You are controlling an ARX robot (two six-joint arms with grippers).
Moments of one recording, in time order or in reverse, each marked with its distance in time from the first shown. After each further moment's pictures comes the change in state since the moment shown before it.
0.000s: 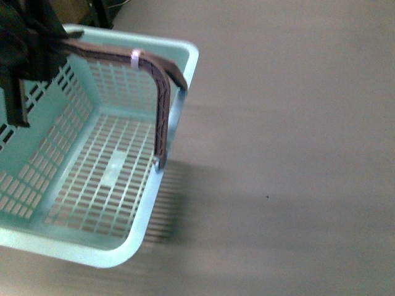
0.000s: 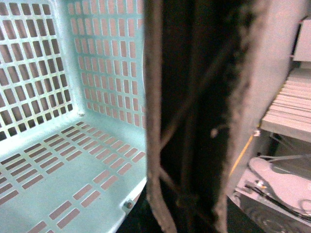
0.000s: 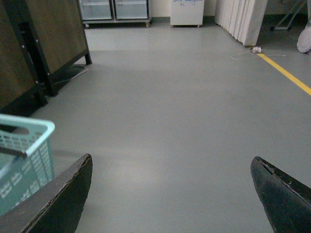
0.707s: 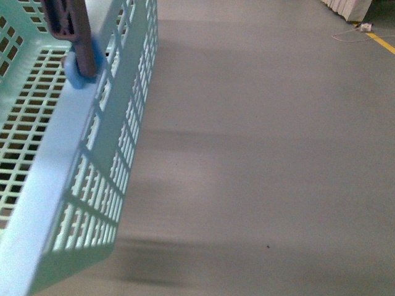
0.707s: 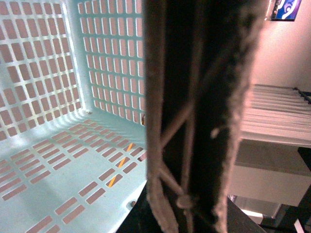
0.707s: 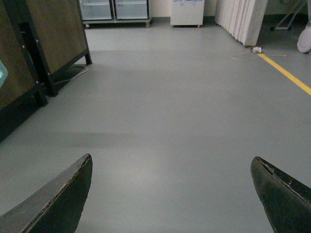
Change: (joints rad) left arm -0.034 -0.846 -0.036 -0.396 -0.082 -0.071; right arm 0.000 0.000 0.000 0.000 0.000 0.000
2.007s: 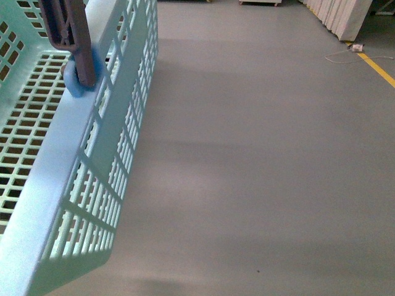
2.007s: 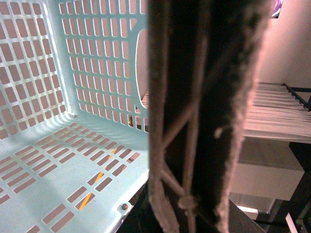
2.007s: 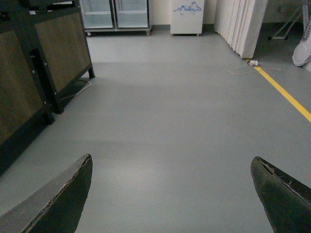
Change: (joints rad) left arm -0.001 -0.003 0.003 -0.009 -0.001 0.009; right arm 0.000 0.000 0.000 0.000 0.000 0.000
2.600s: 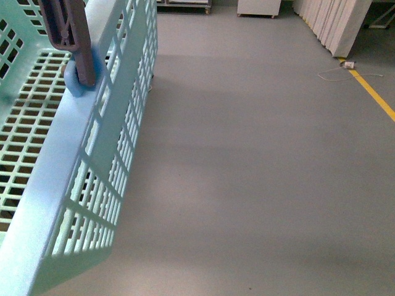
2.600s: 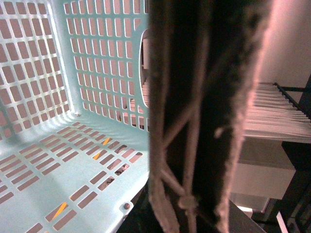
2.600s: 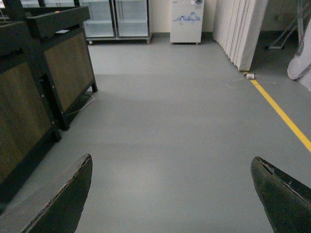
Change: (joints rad) left arm 0.000 0.000 0.000 0.000 0.000 0.000; right arm 0.000 0.000 0.000 0.000 0.000 0.000
